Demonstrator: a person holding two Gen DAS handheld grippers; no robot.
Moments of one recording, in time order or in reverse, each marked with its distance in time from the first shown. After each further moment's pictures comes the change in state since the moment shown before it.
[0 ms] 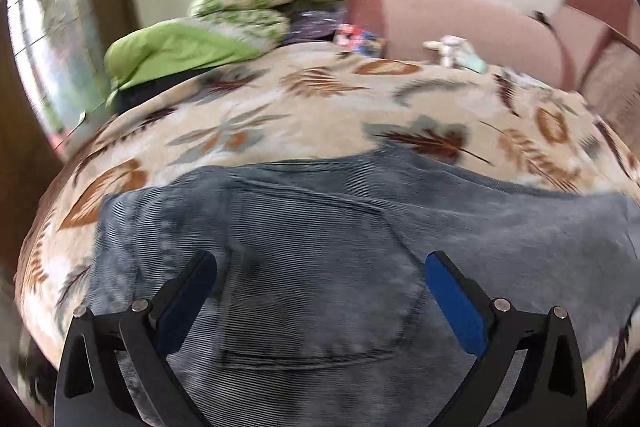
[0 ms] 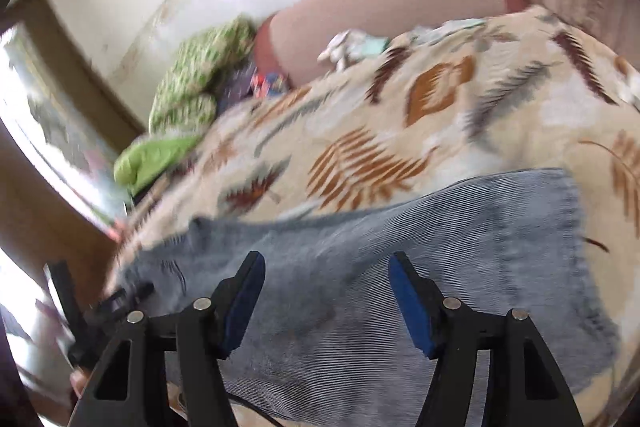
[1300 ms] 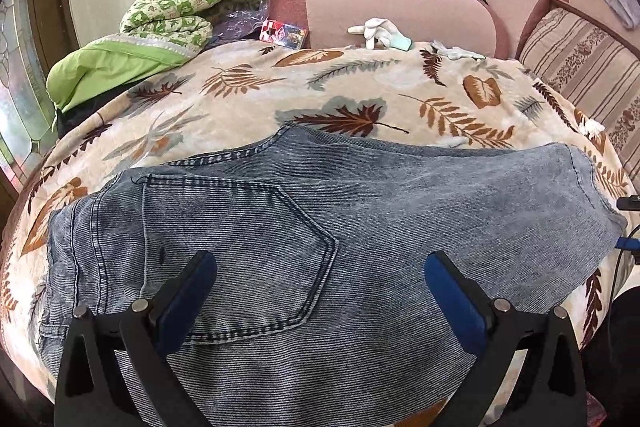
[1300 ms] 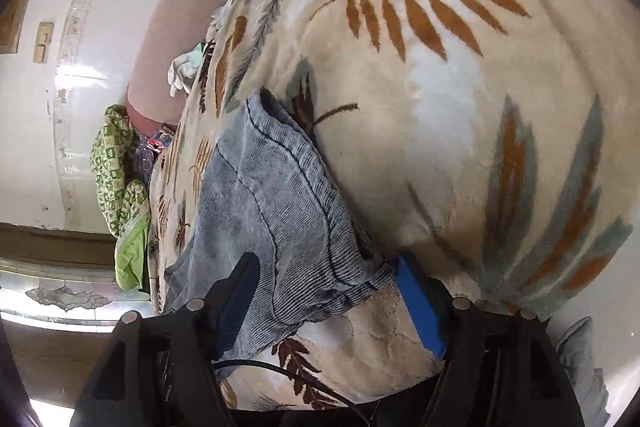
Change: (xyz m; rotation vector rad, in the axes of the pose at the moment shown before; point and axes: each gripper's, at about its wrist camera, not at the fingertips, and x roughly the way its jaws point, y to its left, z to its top) left arm -0.007 -0.033 -0.003 0.093 0.014 -0.161; right arm -0.049 -0.154 -0.044 0.626 0.179 -0.057
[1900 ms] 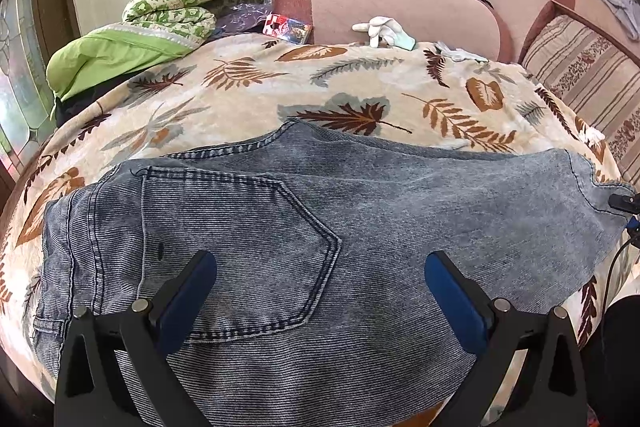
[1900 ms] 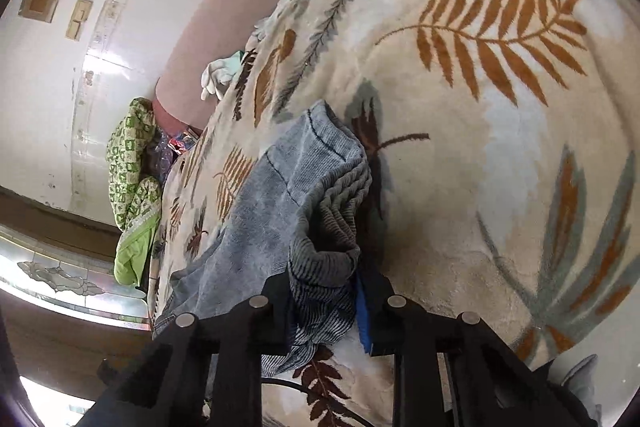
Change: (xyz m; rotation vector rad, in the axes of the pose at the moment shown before) left arm 0.002 0.006 0.001 -0.035 0.013 -0.014; right arm 0.000 0.042 -0.008 -0.145 -0.113 0.031
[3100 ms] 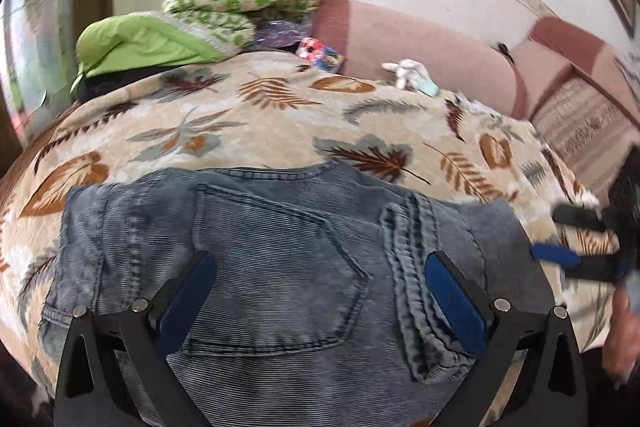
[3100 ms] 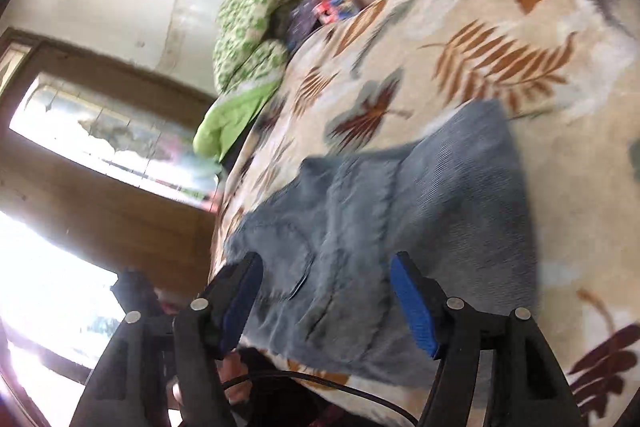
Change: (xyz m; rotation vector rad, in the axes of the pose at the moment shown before) left arm -0.021 0.033 0.011 -0.124 -0.083 -0.033; right arm 0.099 0.161 -0.069 -0.315 0.318 0.314
